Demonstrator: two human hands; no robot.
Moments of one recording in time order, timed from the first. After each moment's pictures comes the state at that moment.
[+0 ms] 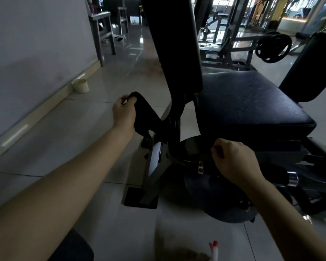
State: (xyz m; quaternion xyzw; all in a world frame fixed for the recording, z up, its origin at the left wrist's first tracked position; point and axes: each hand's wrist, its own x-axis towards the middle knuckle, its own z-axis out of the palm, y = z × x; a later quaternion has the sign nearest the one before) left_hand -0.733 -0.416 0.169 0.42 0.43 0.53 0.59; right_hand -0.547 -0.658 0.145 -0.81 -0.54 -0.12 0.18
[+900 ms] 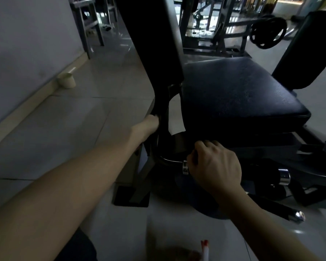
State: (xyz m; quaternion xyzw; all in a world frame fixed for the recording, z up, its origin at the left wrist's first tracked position) left_hand -0.639 -0.448 0.135 0.70 0.51 0.15 0.48; right_hand -0.559 -0.655 0.121 -0.80 -0.55 -0.21 0.13
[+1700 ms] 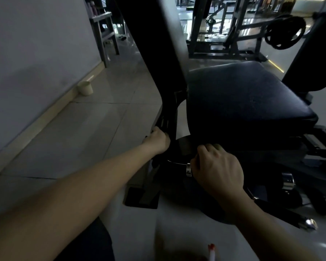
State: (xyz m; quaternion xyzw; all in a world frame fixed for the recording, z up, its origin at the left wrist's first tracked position) left_hand -0.645 -0.470 0.111 0.74 0.57 0.06 0.35; right_hand -0.556 -0.658 0.123 -0.79 -0.57 -0.19 0.11
